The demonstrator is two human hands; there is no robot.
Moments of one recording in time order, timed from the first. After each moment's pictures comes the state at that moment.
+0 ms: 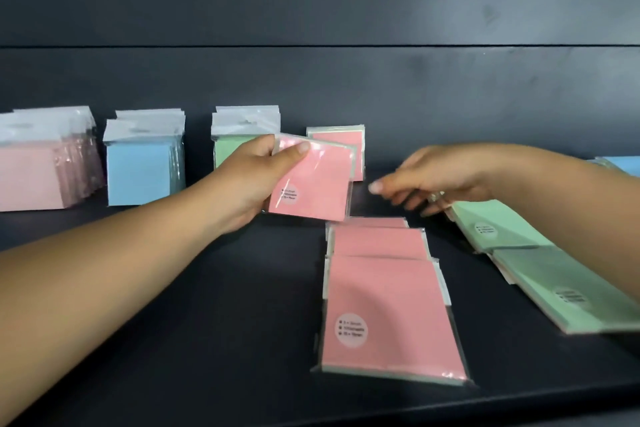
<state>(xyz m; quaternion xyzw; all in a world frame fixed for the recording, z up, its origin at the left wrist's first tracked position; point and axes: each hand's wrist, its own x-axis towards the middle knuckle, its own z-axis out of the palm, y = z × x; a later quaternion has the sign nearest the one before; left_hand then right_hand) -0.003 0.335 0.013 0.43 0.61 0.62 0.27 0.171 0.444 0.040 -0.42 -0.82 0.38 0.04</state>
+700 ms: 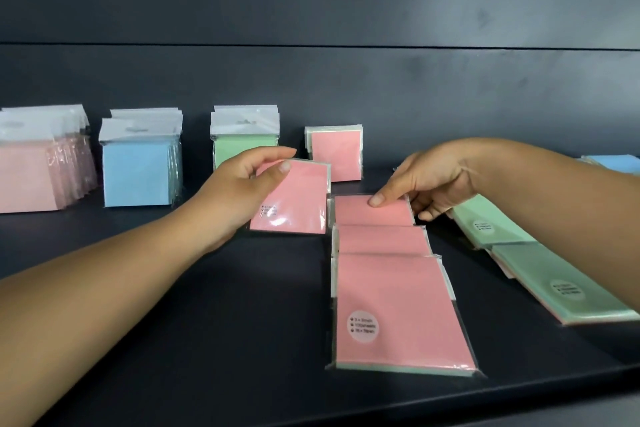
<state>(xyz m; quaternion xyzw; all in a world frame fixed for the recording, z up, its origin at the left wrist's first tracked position) -0.023 0.315 -0.007 0.52 0.62 0.56 0.18 0.158 0.452 0.040 -0.44 -0.78 0.44 -0.05</state>
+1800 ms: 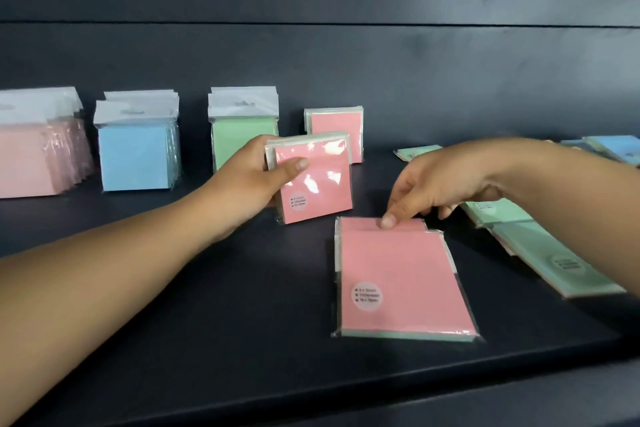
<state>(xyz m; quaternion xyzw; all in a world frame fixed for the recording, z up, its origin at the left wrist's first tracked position) -0.011 0.316 -0.008 0.51 0.61 0.55 0.23 0.176 0.413 0.034 -0.41 -0.86 0.28 -0.10</state>
